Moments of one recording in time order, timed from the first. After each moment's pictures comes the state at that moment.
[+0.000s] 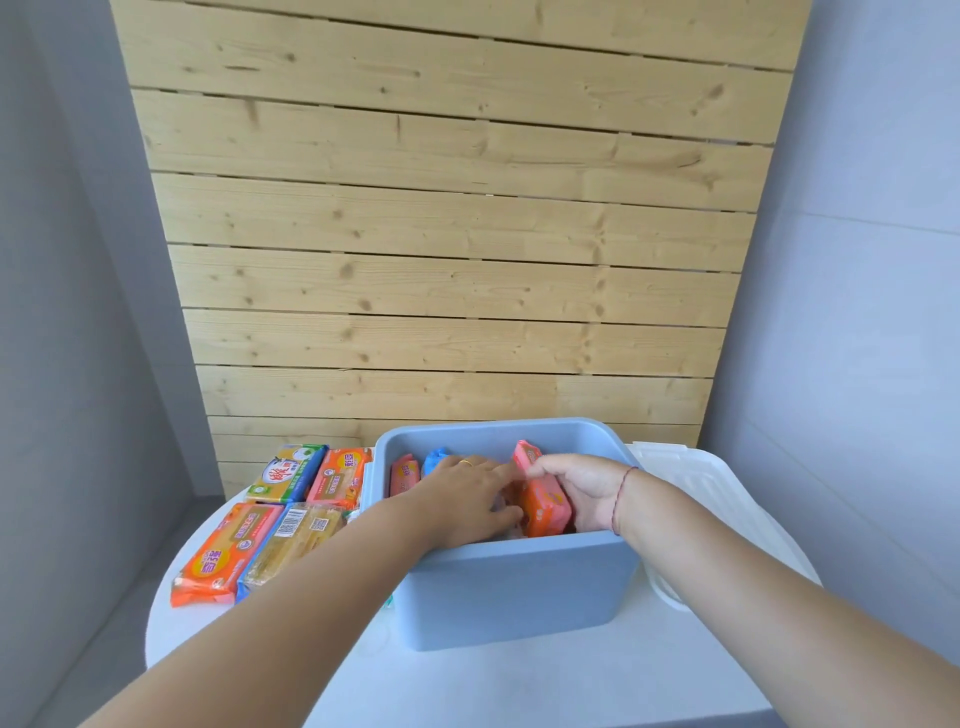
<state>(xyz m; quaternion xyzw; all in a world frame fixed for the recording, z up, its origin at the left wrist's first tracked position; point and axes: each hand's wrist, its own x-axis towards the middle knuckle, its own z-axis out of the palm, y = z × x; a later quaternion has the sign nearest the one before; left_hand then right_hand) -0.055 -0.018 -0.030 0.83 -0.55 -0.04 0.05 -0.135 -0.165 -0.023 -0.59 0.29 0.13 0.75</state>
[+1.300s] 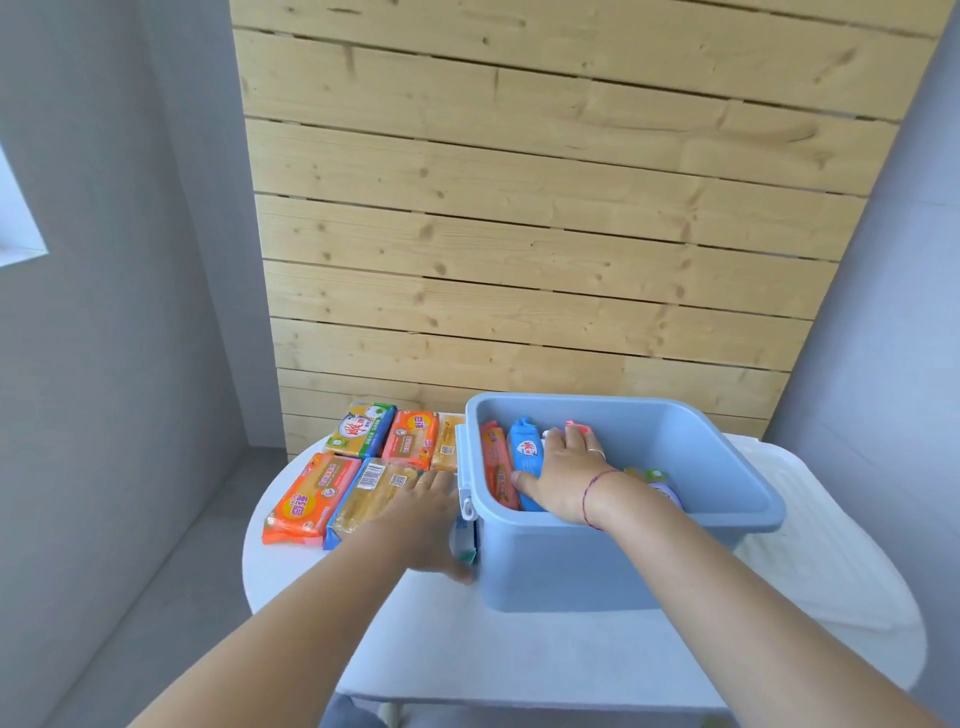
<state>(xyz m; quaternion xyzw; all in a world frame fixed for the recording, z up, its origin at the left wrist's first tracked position) -0.001 0.086 -0.113 0.89 -0.44 -0.09 -0.02 -0.092 -0.061 -0.033 -0.96 0.27 0.10 0.08</state>
